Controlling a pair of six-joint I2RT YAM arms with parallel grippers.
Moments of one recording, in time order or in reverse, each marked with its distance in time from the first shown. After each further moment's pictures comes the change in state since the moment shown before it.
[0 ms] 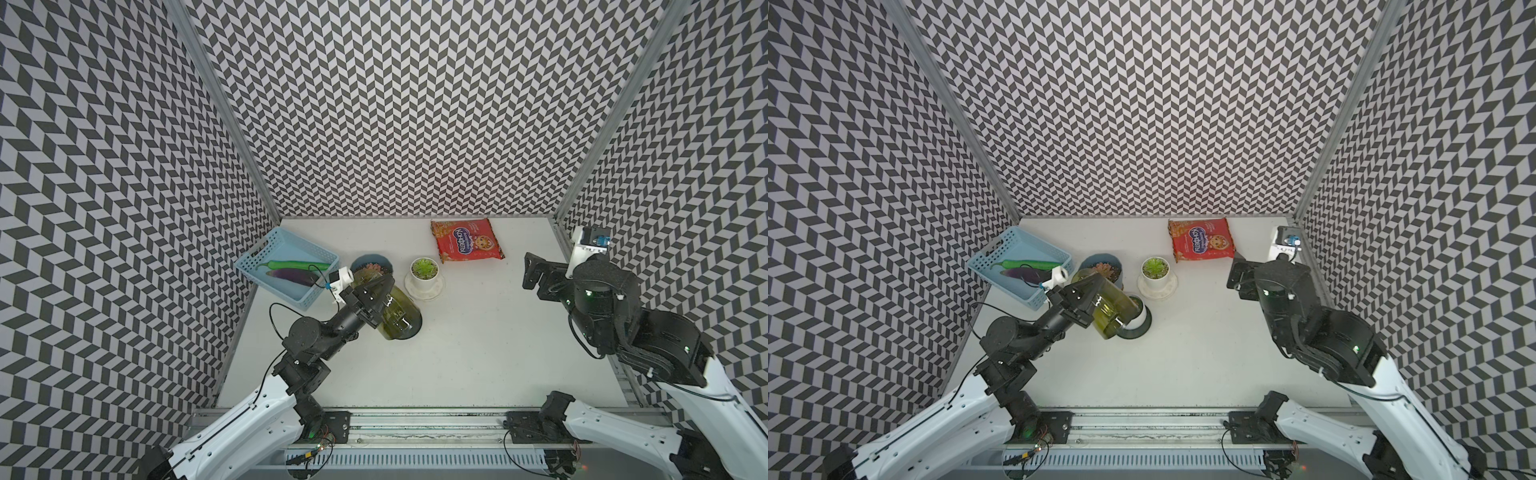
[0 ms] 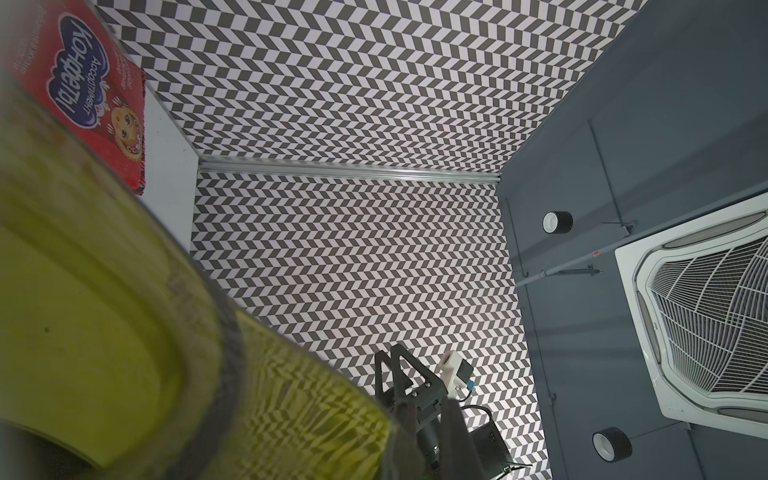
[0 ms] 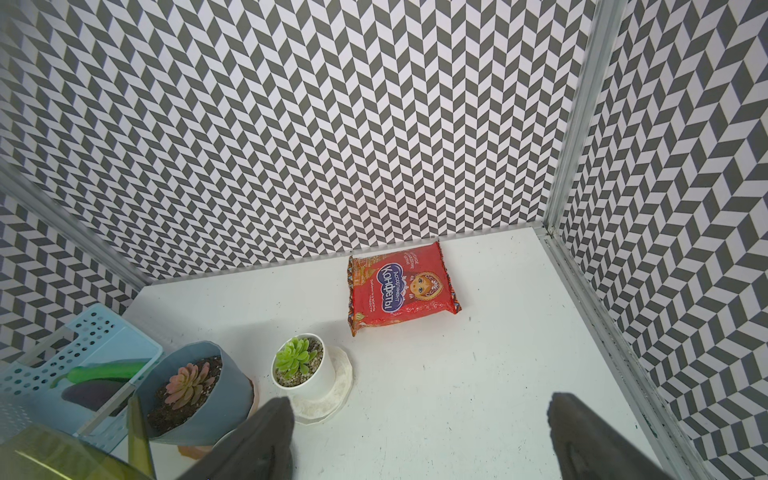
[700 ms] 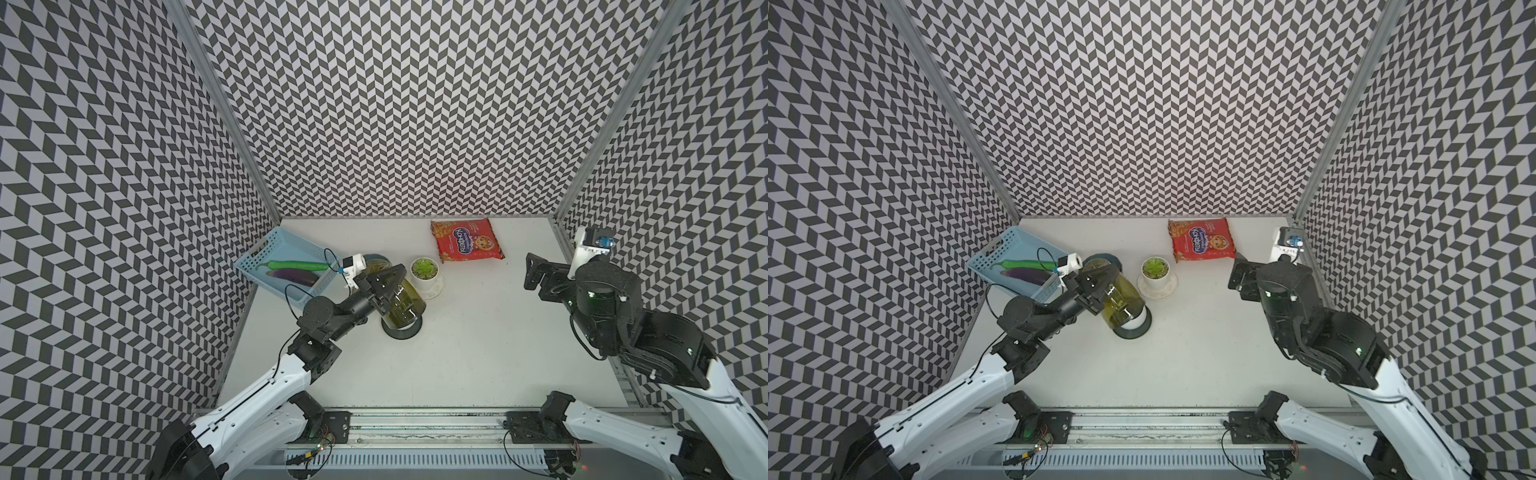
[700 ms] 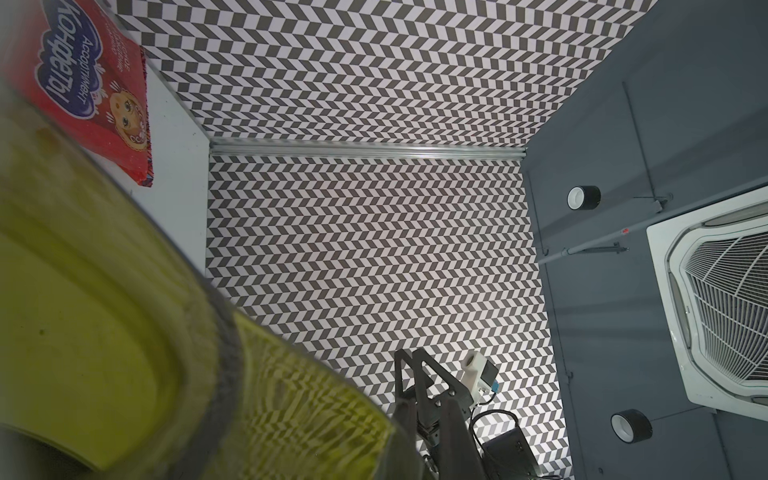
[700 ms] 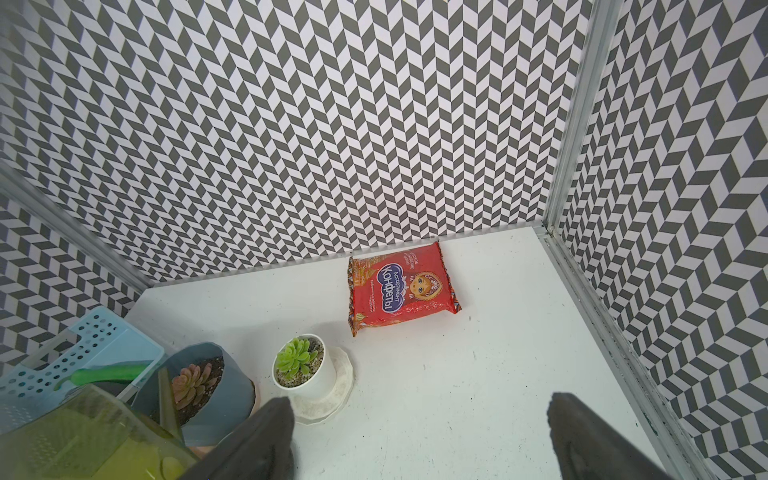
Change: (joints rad) left arm 0.074 0.204 0.088 0.083 0.170 0.021; right arm 0.000 -0.015 0.000 -0.008 0.002 0.010
